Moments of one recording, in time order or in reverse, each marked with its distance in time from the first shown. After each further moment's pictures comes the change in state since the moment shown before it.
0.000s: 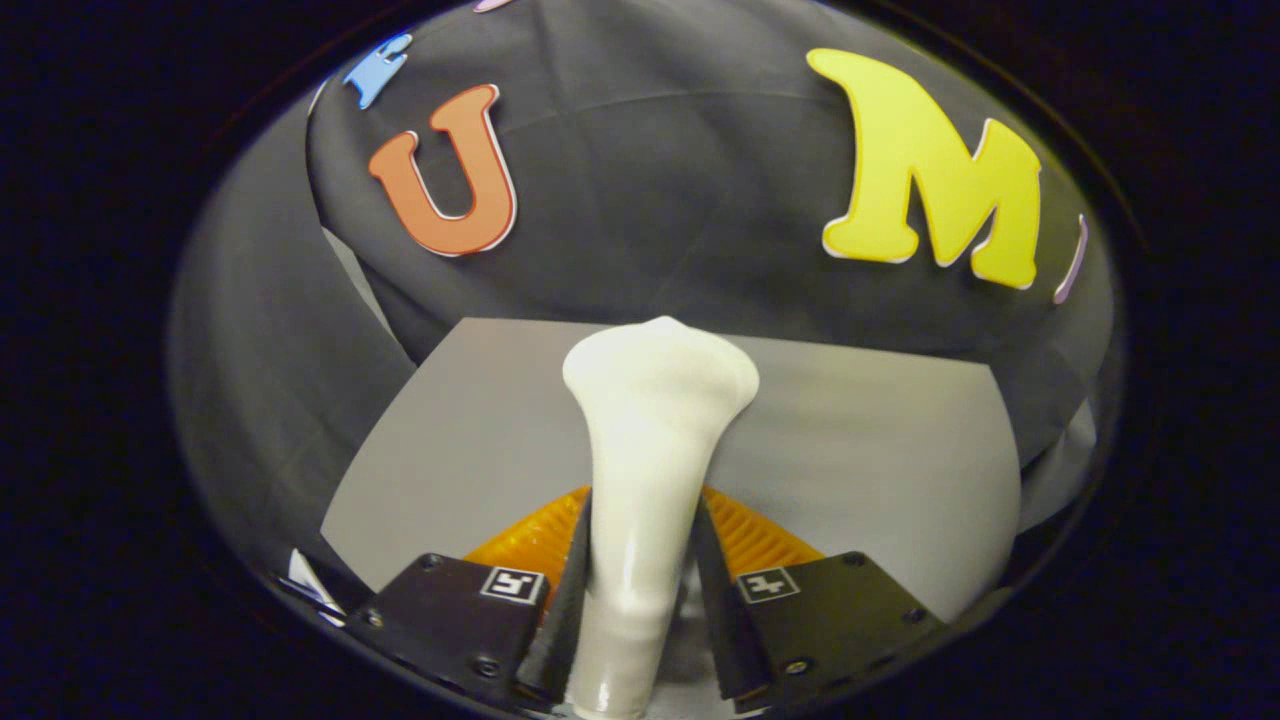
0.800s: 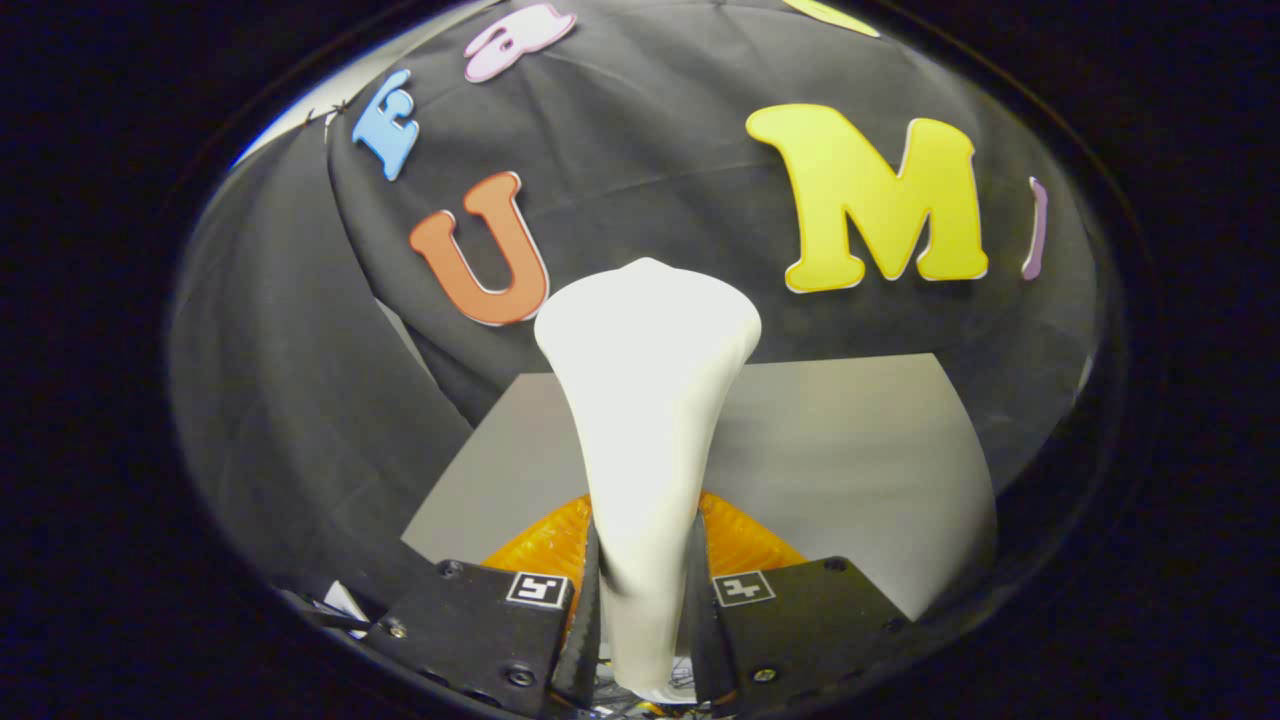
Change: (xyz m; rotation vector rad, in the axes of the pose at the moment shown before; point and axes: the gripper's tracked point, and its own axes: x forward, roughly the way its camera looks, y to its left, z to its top) arm -0.113 0.000 -0.016 0.092 -0.255 0.138
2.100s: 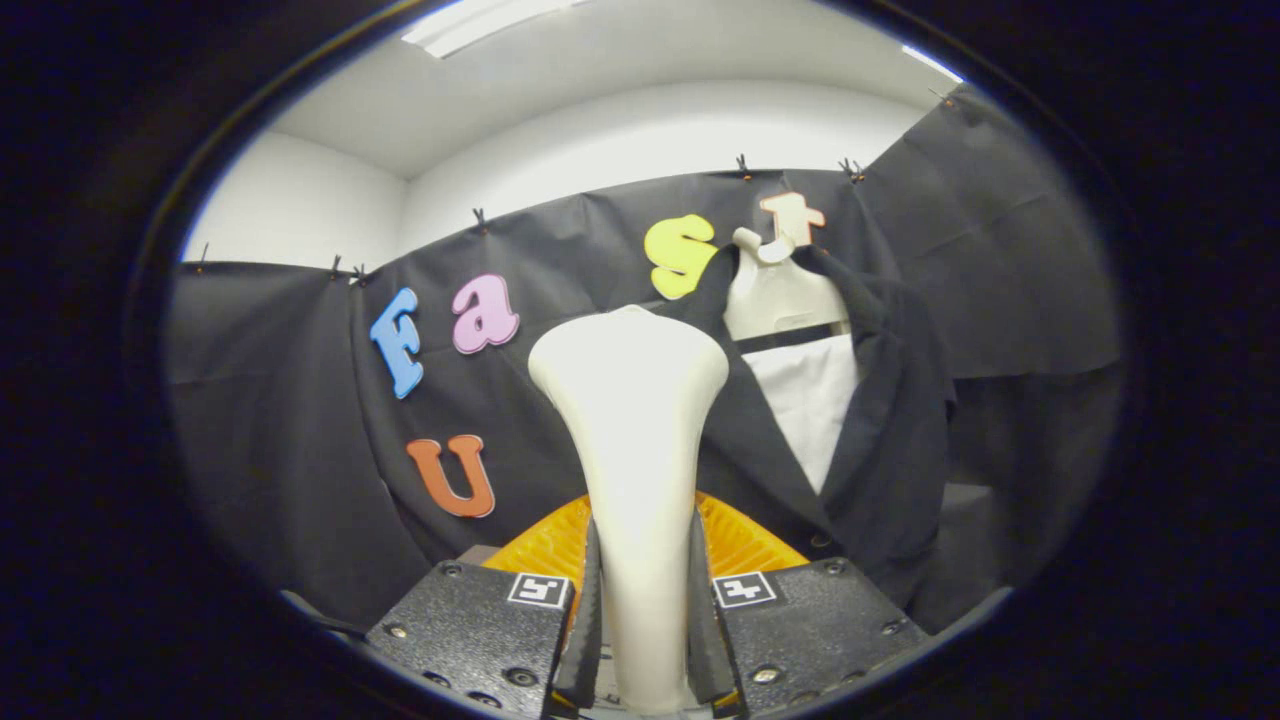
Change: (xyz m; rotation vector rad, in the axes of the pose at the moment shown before) arm -0.374 -0.149 0.133 -0.056 -0.655 -0.215
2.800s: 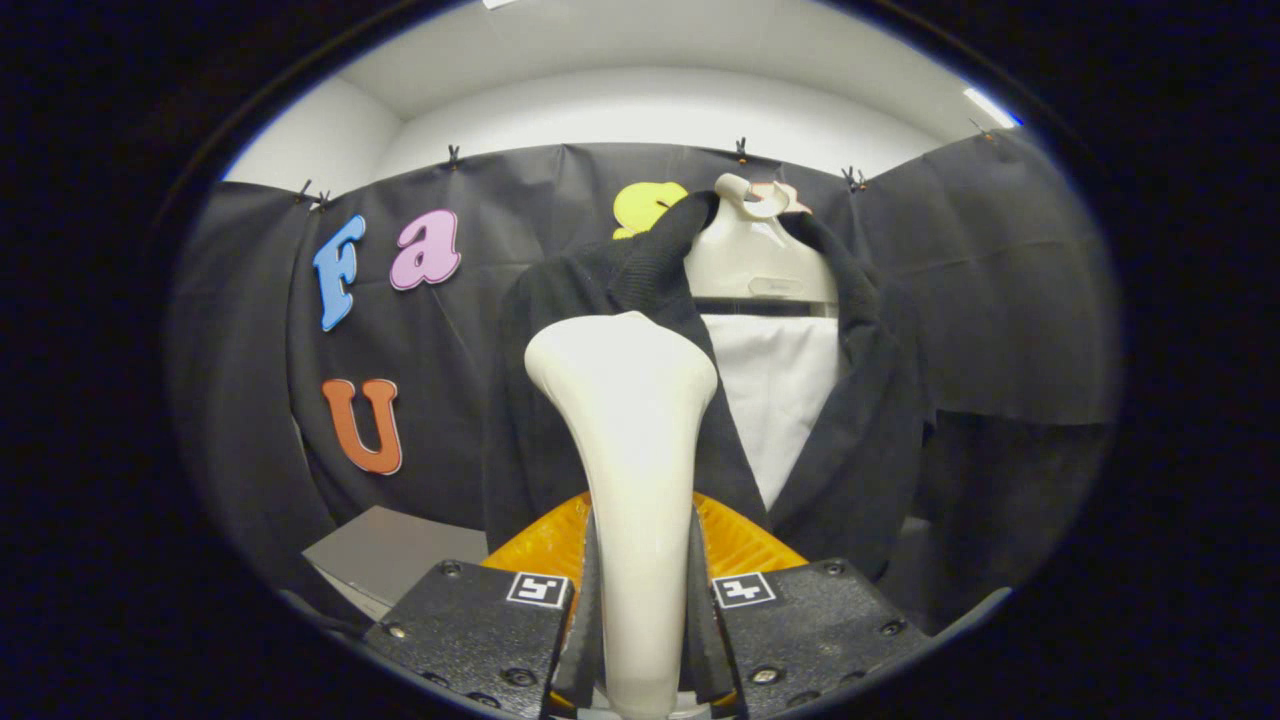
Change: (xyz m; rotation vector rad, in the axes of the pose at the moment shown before) arm 0.060 -0.040 -0.053 -0.153 0.091 -0.150
